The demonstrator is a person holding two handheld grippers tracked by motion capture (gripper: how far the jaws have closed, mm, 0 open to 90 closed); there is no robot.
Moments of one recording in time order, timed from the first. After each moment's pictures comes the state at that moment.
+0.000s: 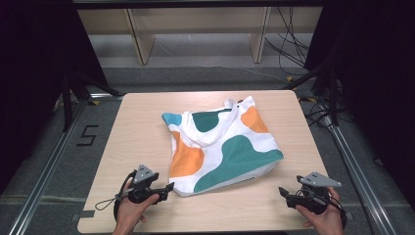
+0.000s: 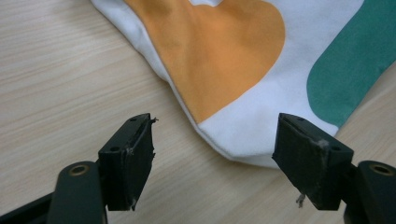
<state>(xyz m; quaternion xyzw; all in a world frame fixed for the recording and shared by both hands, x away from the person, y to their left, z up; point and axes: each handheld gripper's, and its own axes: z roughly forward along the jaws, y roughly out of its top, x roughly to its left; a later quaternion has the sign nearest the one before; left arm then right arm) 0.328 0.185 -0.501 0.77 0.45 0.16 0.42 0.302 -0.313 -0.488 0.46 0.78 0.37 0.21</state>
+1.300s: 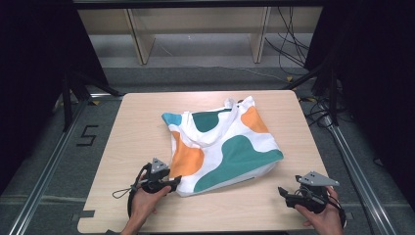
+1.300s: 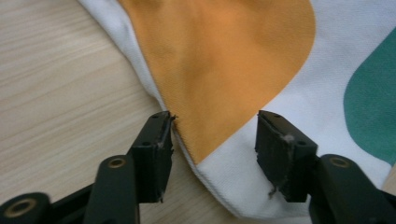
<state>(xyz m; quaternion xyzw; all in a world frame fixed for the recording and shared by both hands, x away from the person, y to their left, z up) 0.358 0.162 -0.513 0.79 0.46 0.16 0.38 0.304 -0.311 -0.488 0.46 0.79 0.36 0.21</state>
